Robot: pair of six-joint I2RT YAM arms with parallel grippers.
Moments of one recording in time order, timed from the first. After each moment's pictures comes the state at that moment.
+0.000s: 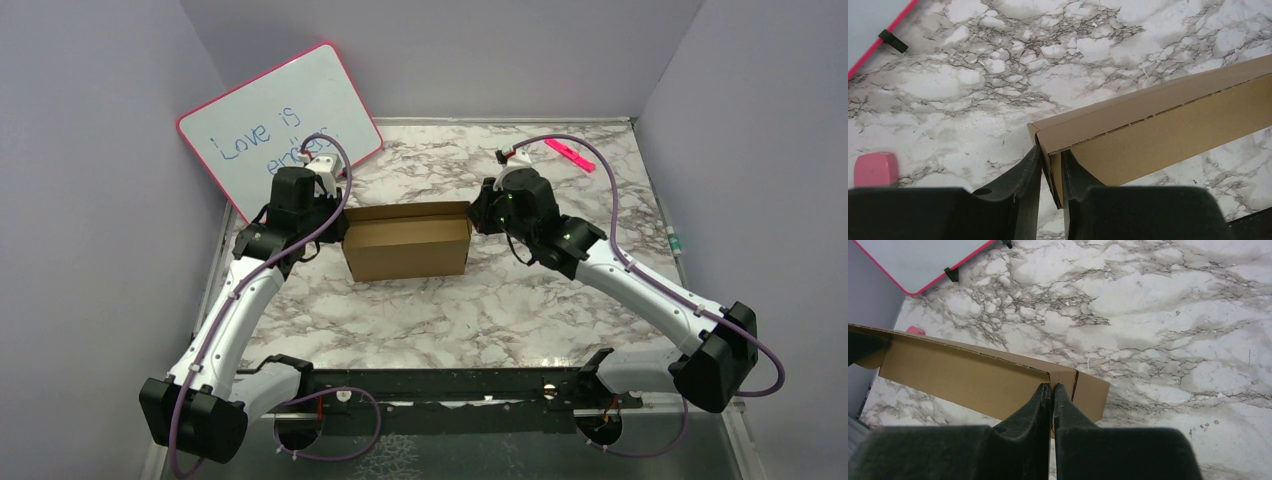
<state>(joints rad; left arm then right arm) -0.26 1.06 1.04 -0.63 0.11 -0.16 0.73 1.28 1.09 -0.28 0.18 0.47</state>
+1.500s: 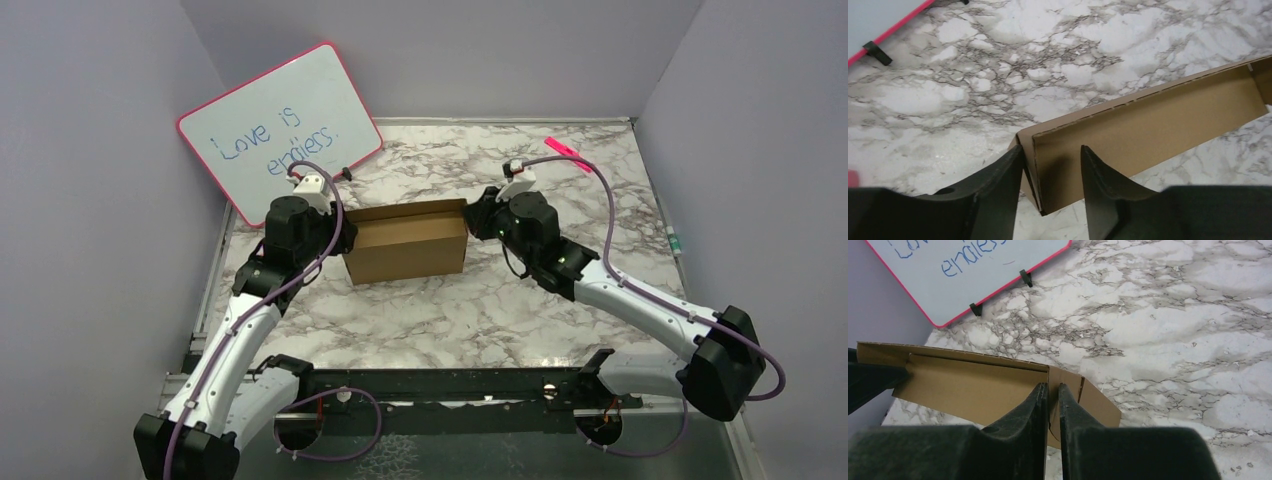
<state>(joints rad) -0.28 0.88 0.79 -0.38 0.09 -0.25 0.76 1.22 0.86 0.11 0.23 0.47</state>
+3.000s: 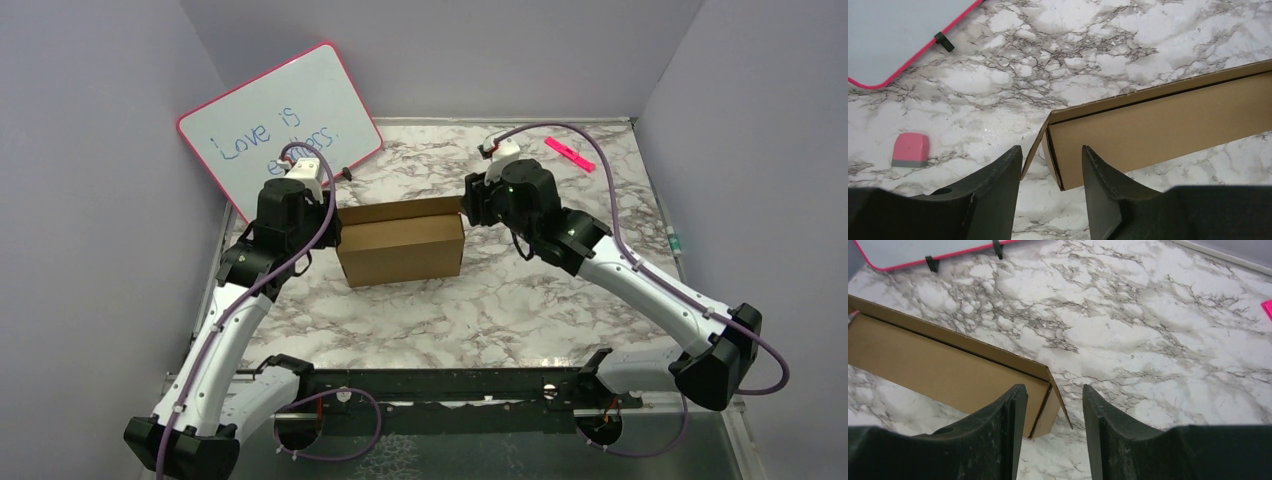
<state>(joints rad) -0.30 0.91 1.04 -0.68 -0.06 -0.20 0.78 1.27 1.20 -0.31 0.27 0.16</state>
